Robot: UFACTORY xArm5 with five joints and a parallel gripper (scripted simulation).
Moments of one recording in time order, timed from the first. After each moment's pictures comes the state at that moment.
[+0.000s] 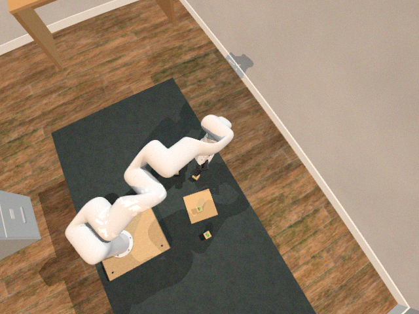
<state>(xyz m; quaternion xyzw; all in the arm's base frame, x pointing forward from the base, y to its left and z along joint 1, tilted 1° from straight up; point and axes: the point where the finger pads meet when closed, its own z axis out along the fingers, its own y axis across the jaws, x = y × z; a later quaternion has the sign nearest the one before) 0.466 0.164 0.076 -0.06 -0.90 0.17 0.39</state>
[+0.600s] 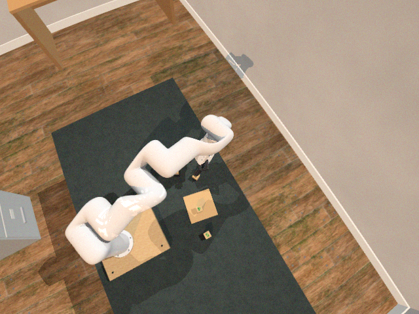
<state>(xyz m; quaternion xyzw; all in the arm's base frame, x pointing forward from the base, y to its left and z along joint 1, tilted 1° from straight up) 0.466 0.164 0.076 -0.06 -0.90 0.17 0.39</state>
